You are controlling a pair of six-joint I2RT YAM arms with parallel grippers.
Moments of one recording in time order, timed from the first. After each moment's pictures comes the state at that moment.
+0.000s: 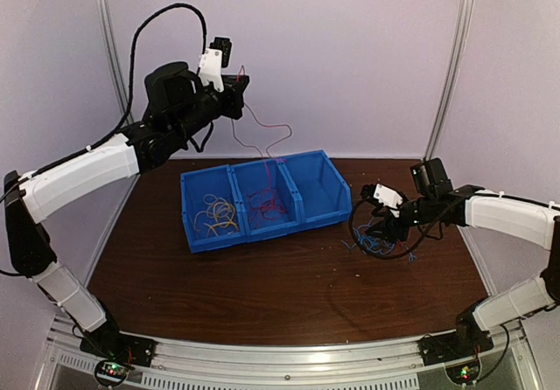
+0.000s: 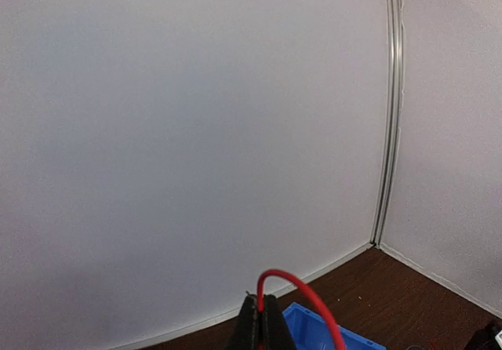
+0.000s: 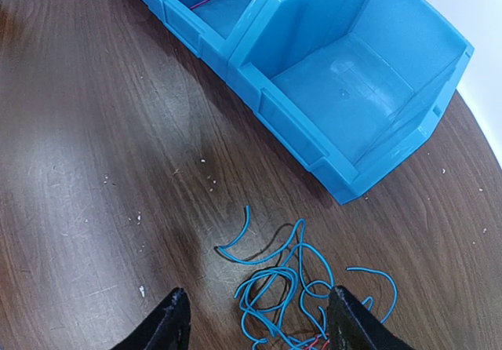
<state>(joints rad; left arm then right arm) -0.74 1.56 1.50 0.21 -0.17 0.03 0.38 1.30 0.80 -0.32 -0.42 -0.65</state>
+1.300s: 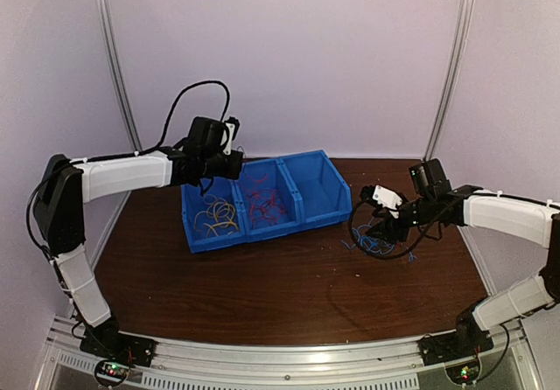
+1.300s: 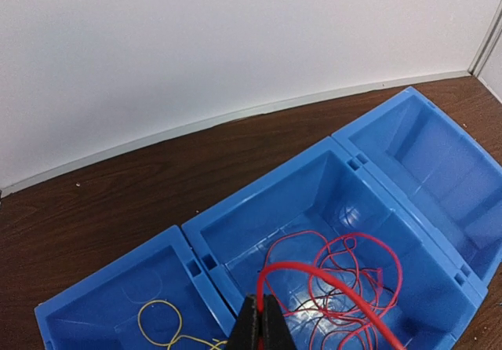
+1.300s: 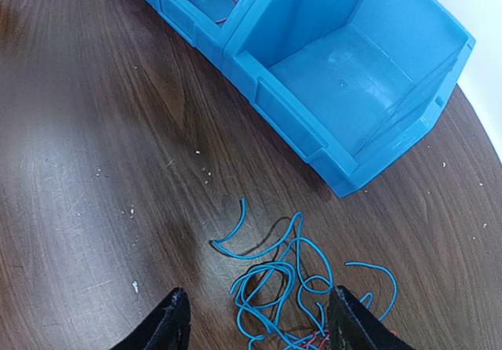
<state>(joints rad) -0.61 1.81 1.39 -0.11 -0.24 -0.15 0.38 1.31 0.80 -0.32 -0.40 -0.66</state>
